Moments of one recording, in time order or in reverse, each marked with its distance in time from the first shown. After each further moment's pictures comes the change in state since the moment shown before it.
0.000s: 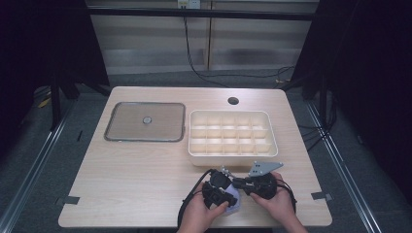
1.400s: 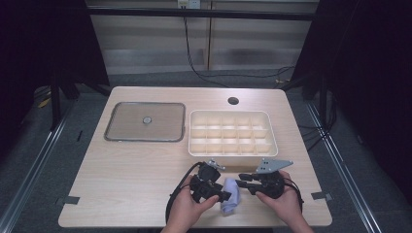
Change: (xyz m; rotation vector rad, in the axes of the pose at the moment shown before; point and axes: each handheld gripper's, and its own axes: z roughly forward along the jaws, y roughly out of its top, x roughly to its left) left arm 0.017 -0.002 -0.036 -0.058 0.002 0.020; right arm 0.000 0.007 -0.024 -0.036 -0.016 0.050
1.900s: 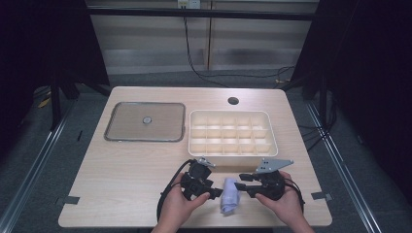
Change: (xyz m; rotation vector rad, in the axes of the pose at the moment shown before) left arm 0.019 -0.009 -0.015 -0.017 0.057 0.003; right arm 0.008 0.007 -0.006 0.015 0.017 0.037
